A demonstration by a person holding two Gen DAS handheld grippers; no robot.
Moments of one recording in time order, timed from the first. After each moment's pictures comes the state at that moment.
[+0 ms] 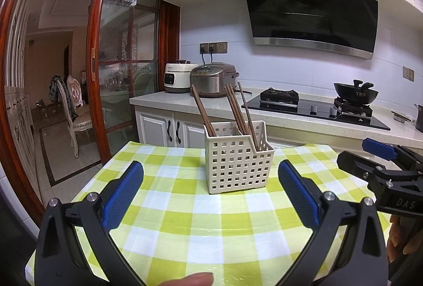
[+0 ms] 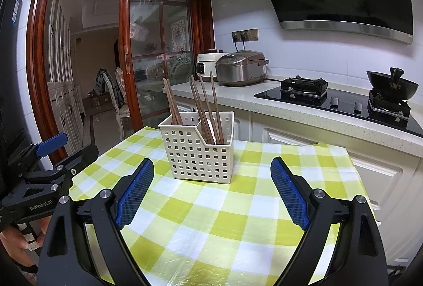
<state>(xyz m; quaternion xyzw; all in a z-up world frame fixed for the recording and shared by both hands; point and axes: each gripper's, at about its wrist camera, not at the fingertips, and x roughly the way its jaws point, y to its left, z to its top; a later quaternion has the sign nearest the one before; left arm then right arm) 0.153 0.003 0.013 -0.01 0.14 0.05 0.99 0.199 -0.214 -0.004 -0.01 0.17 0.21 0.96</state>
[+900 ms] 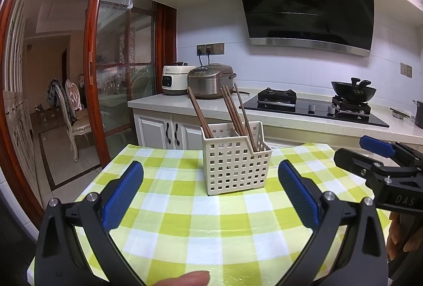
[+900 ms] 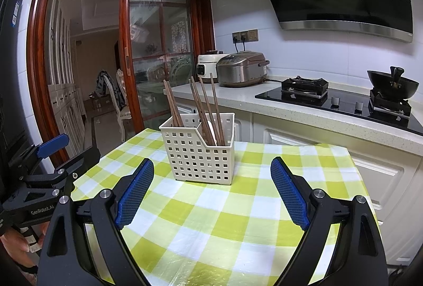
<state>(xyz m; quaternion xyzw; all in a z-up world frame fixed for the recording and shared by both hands) 0.155 0.000 0.016 0.00 0.14 0.04 0.99 0.200 -0.213 -0.009 -0.01 0.17 0.22 0.96</state>
